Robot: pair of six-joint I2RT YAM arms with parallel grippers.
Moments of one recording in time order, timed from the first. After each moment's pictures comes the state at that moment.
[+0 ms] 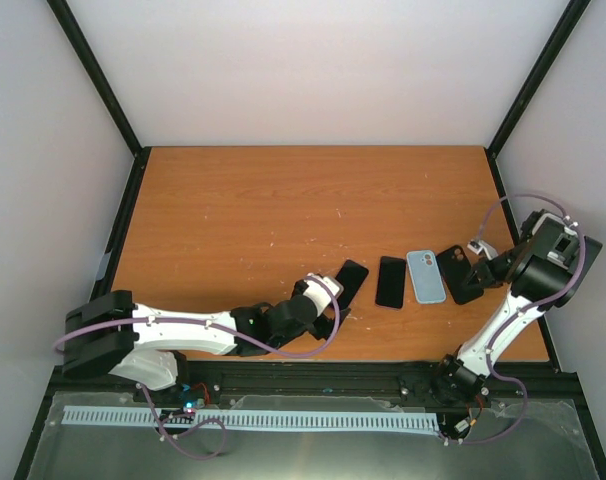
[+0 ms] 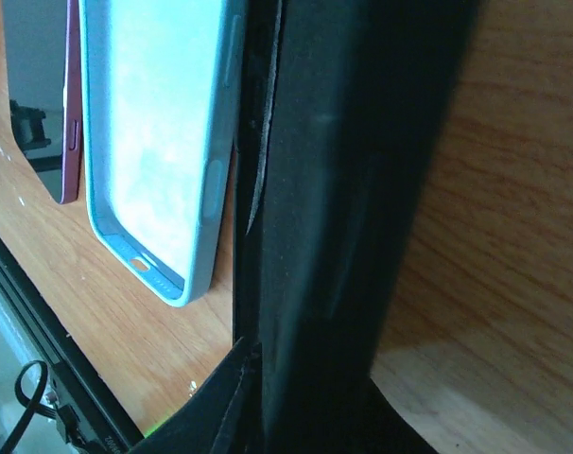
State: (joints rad) left arm -1.30 1.37 0.64 0.21 -0.42 -0.29; right arm -0.63 2.07 1.37 -1.36 -0.45 -1.05
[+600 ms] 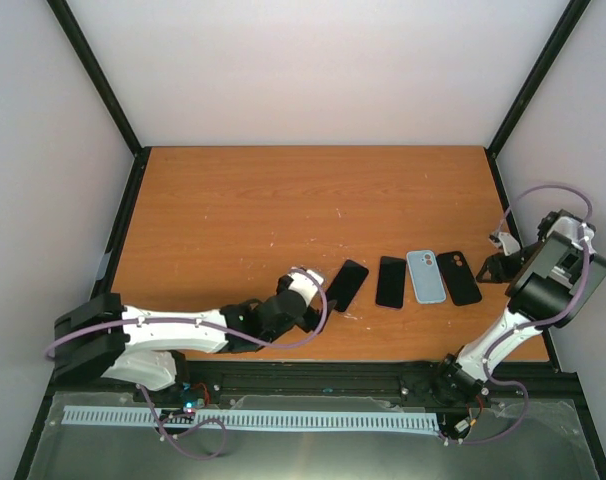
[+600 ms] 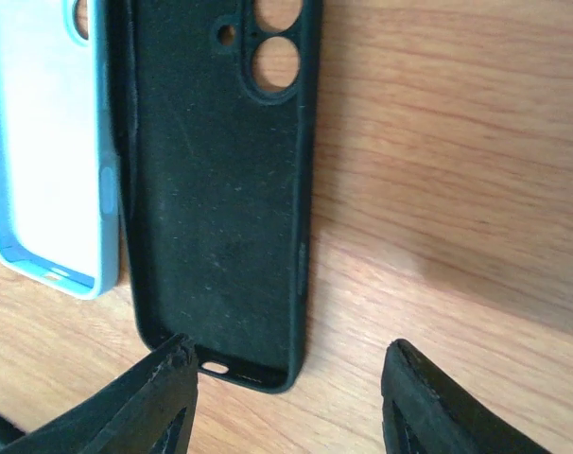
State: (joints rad) left arm -1.25 1.32 0.58 0.19 -0.46 -0.33; right arm -0.69 1.91 1.33 -1.22 -0.39 -0.93
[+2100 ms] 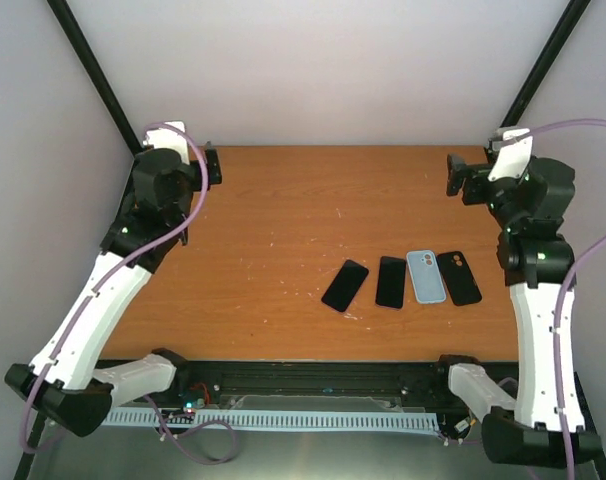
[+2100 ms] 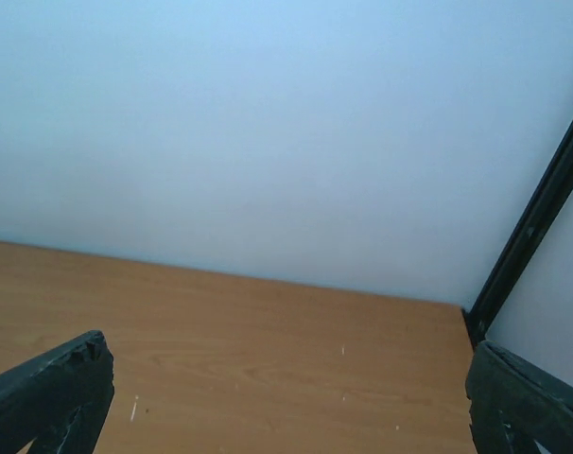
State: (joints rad) left arm -0.42 1.12 1.32 -0.42 -0.54 -0.11; right arm -0.07 1.01 1.31 -0.51 -0.19 -0.08
